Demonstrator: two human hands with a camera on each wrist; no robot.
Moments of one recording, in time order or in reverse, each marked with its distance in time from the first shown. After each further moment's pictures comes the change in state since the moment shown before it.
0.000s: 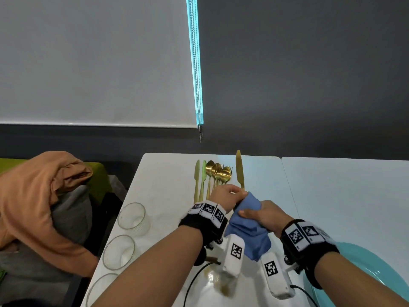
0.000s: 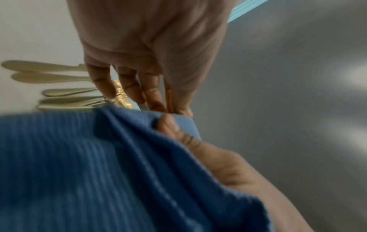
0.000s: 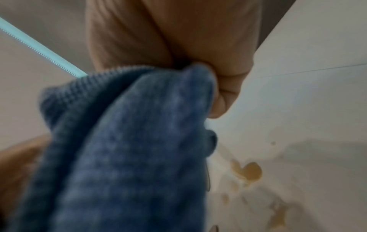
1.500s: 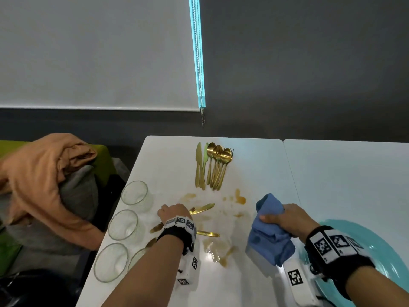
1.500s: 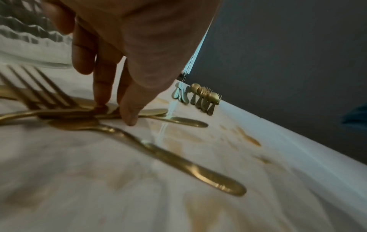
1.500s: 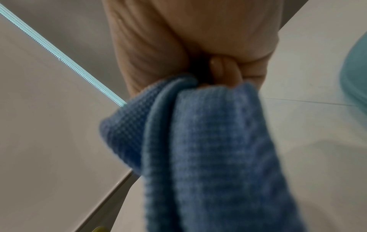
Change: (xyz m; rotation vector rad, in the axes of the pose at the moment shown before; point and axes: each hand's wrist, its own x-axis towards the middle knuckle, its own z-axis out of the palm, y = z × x) left_hand -0.049 -0.131 -0.022 1.140 0.107 -0.513; right_hand -0.046 0.053 -0.021 -0.162 0.068 0.137
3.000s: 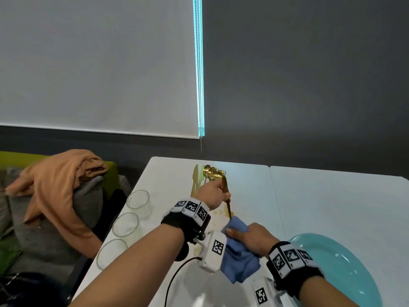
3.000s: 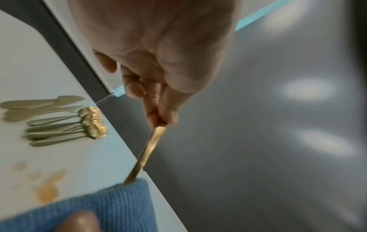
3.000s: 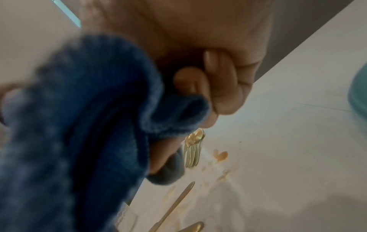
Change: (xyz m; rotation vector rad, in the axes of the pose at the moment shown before) left_hand -0.117 0.044 -0.131 -0.950 0.054 0.468; right_hand -0.066 -0.005 0.026 -0.184 -0.115 -0.223
